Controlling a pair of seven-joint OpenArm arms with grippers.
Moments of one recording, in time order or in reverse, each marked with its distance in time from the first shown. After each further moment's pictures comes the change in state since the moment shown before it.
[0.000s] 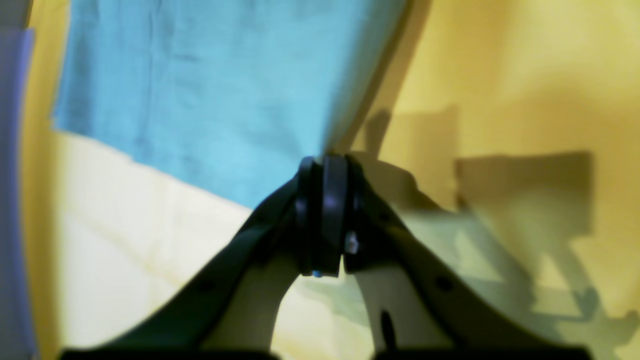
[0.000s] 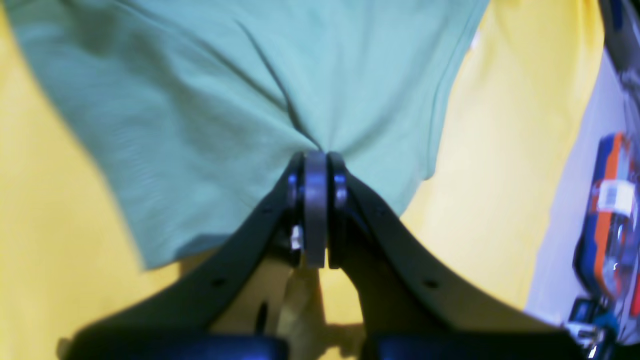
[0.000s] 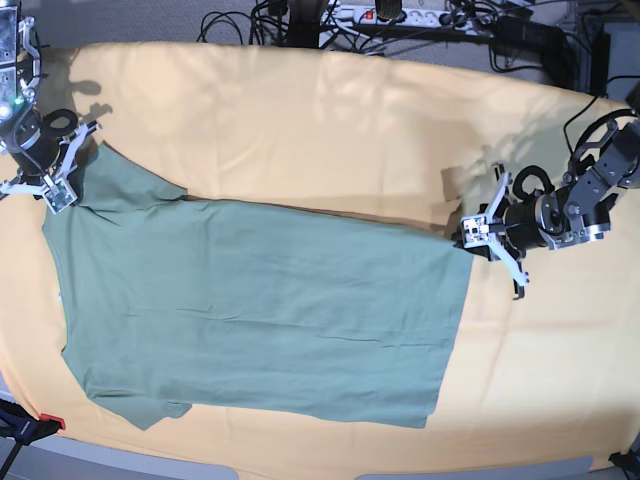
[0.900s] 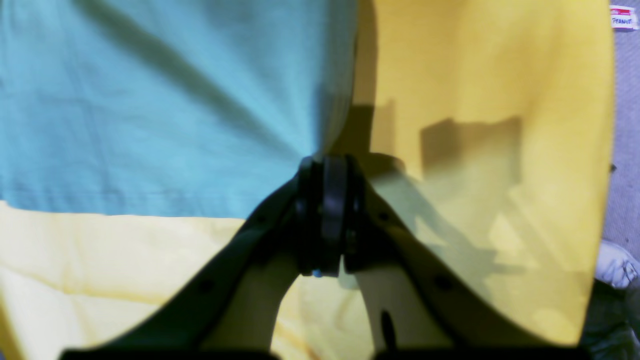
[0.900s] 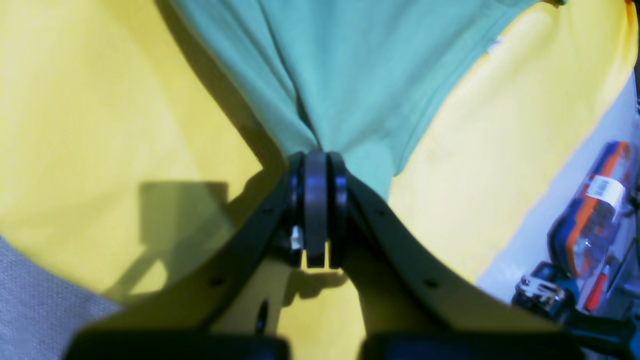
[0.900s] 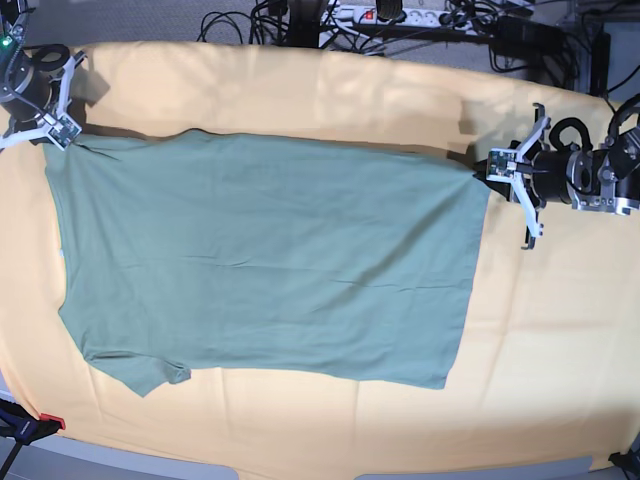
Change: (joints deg) left arm 4.8 -12.5 0.0 13.5 -2.3 -10.8 -0.5; right arm -21.5 6.7 6.8 14.9 0.4 1.0 -6.0
